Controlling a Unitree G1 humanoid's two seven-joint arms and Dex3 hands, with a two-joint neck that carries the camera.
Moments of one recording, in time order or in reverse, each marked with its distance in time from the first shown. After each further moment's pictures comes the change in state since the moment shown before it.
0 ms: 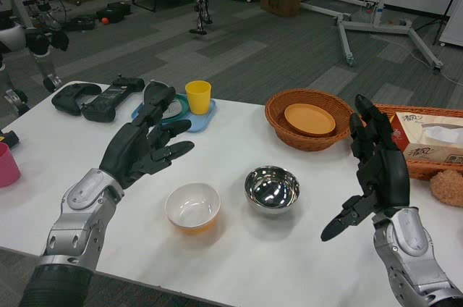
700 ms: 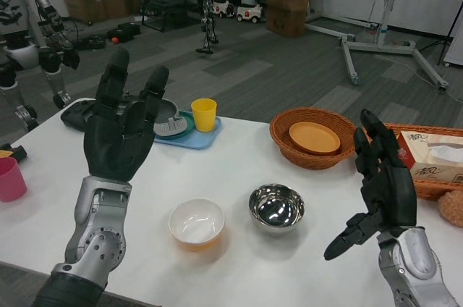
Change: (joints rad) left arm -0.026 0.067 -0.177 -0.016 -0.692 -0.393 0.080; right arm 0.000 0.016 -0.009 -0.029 -0.001 0.000 0.000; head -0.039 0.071
